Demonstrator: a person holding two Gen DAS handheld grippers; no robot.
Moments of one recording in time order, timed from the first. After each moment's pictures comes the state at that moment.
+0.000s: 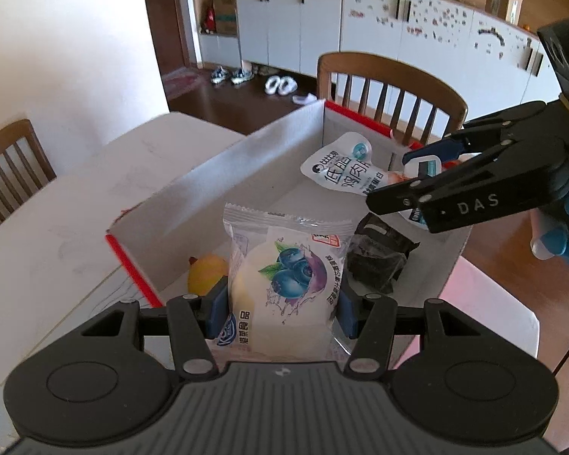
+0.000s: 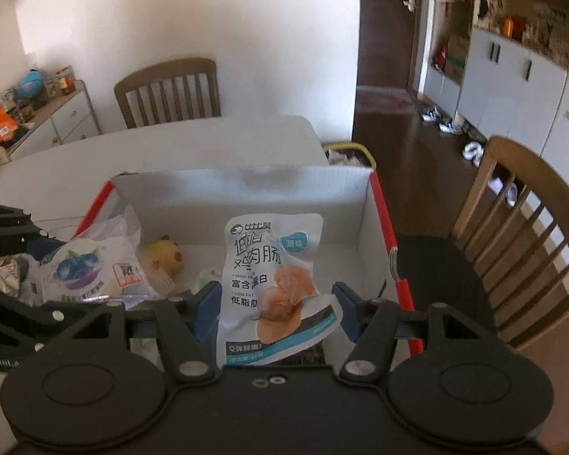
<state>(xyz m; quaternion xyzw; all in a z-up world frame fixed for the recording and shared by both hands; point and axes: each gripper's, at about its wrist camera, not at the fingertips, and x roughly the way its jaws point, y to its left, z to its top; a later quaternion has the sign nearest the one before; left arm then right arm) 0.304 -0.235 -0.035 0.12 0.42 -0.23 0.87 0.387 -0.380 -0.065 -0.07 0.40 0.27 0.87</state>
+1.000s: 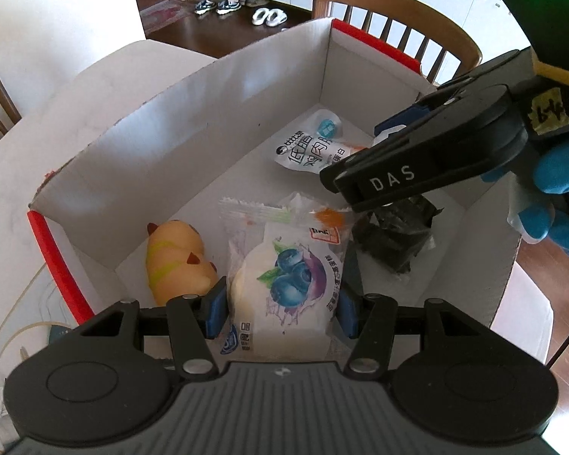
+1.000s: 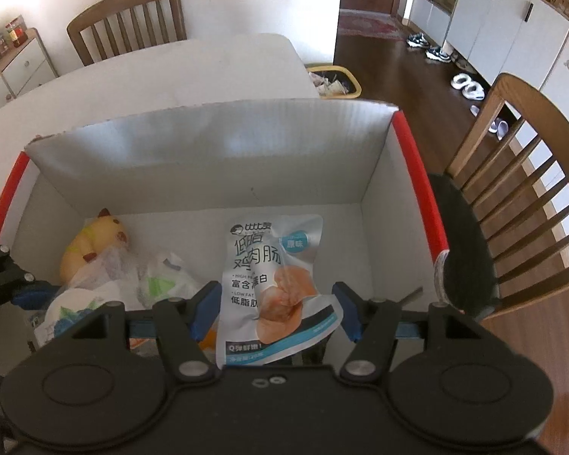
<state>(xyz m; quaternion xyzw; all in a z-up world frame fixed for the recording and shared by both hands) 0.350 -0.255 -0.082 0.13 0.52 -0.23 0.81 0.452 -0.337 -0.118 -0.11 0.51 0.22 0.82</state>
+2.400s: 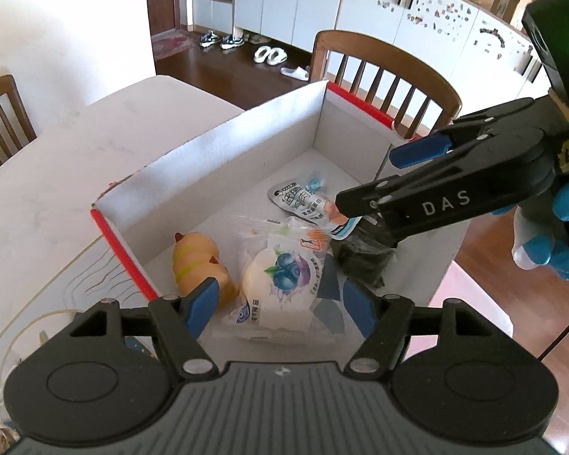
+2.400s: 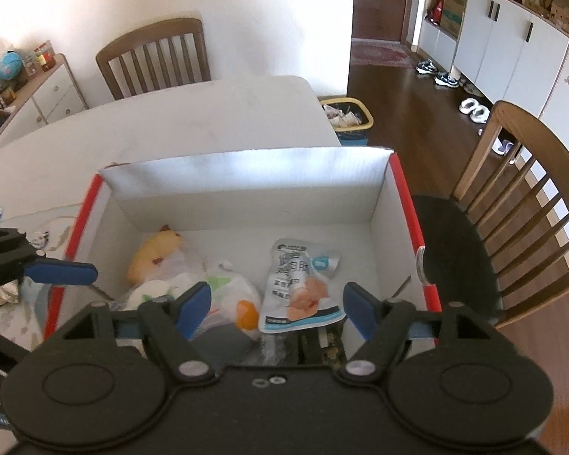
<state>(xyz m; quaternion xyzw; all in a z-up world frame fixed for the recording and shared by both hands) 0.317 -0.229 -0.034 0.07 0.47 -0.24 0.85 0.409 -0.350 -0.060 -0.08 0.47 0.24 0.84</state>
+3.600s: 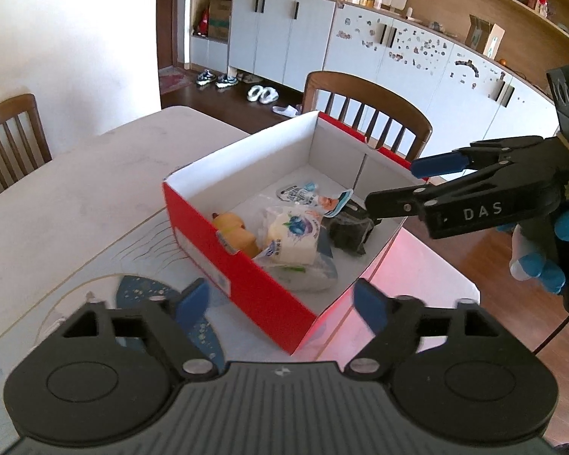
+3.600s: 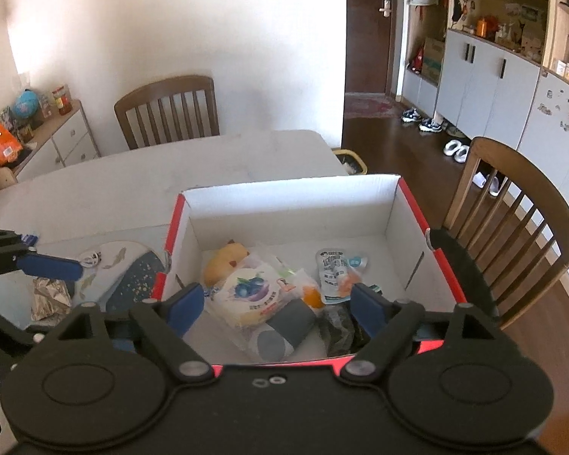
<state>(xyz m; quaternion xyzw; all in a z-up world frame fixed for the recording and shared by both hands) 0.229 -0.147 0.004 0.05 0.41 -0.26 0.88 0.301 -0.334 -0.016 -0.05 0.38 0.22 0.89</state>
